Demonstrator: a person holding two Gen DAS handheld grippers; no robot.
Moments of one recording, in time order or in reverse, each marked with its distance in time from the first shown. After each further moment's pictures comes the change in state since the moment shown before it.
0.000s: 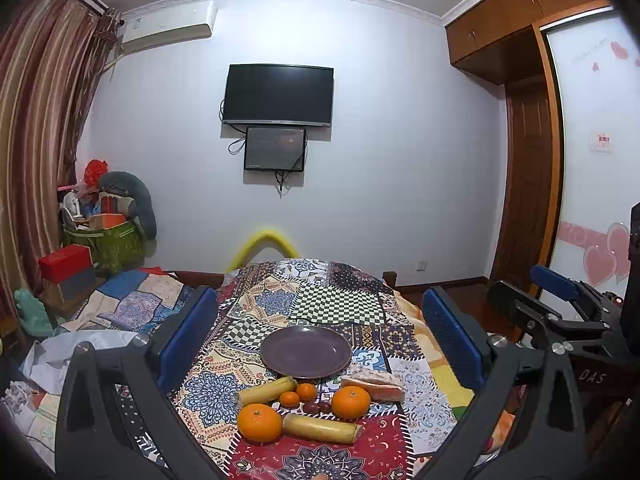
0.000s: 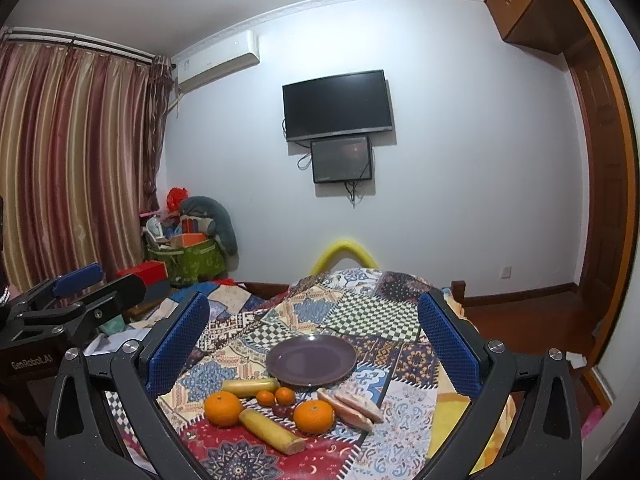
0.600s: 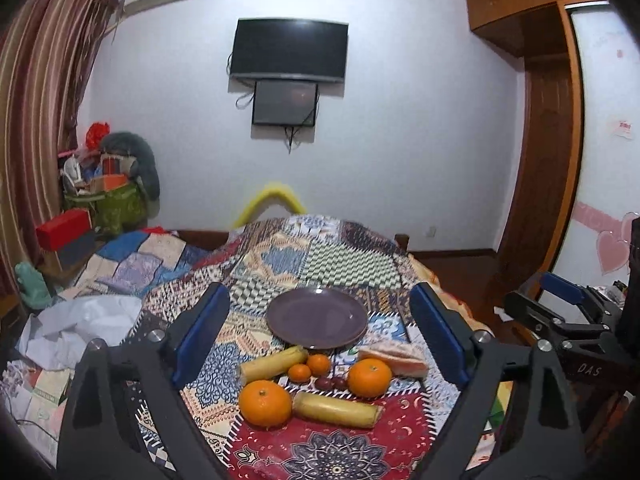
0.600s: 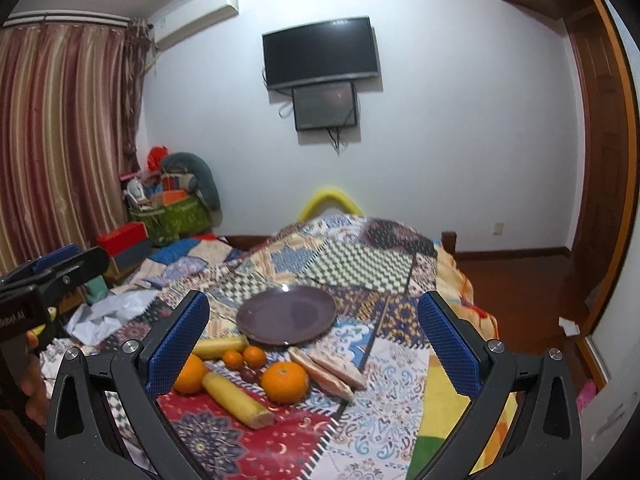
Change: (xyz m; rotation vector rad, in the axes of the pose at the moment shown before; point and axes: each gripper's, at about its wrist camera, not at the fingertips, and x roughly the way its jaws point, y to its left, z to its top) left arm 0.063 0.025 -0.027 -0.038 0.165 0.029; right arm 0.045 -0.032 -0.032 0.027 0.194 -0.045
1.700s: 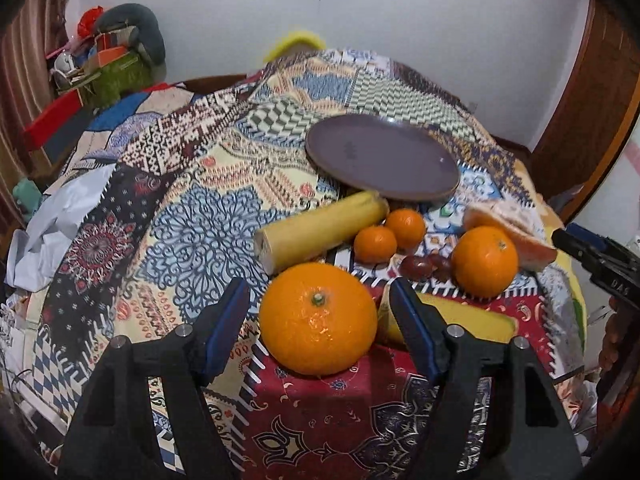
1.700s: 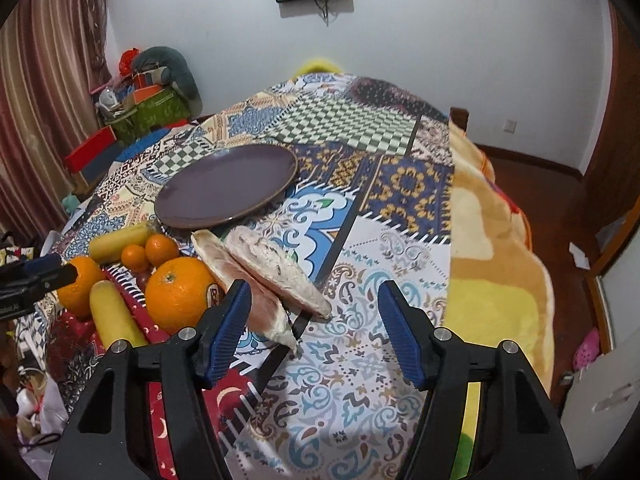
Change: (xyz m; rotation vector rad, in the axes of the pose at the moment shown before) left arm 0.158 0.063 -0.115 -0.051 0.535 0.069; right arm 0.129 -0.060 -0.071 0.026 0.433 0.029
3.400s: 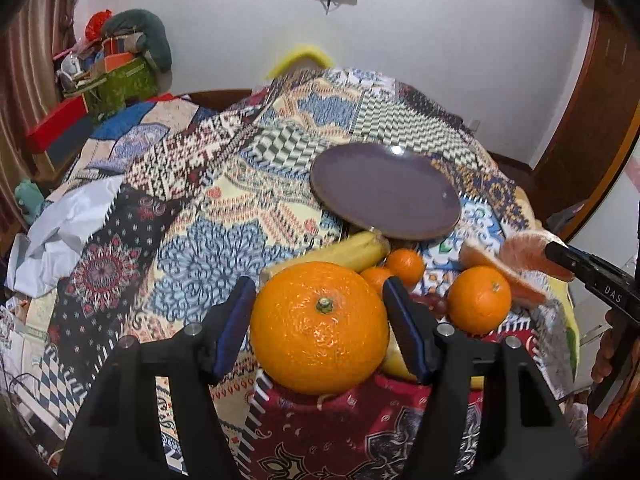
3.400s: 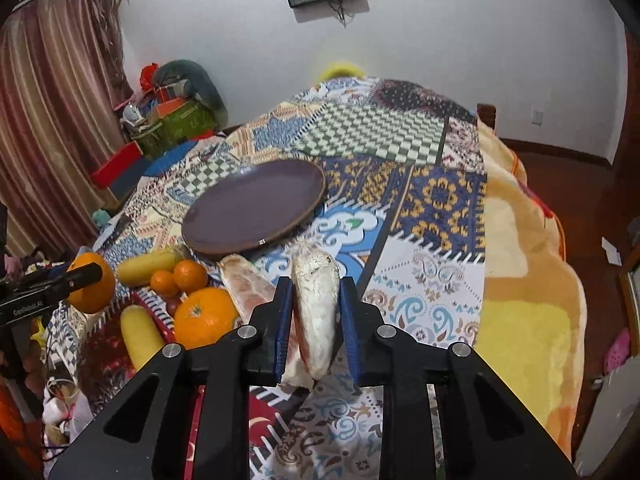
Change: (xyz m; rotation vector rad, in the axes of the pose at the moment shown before) left arm -0.012 0.005 0.025 -0.031 -0.073 -0.013; right arm 0.003 -0.003 0.021 0.029 -0.021 0.129
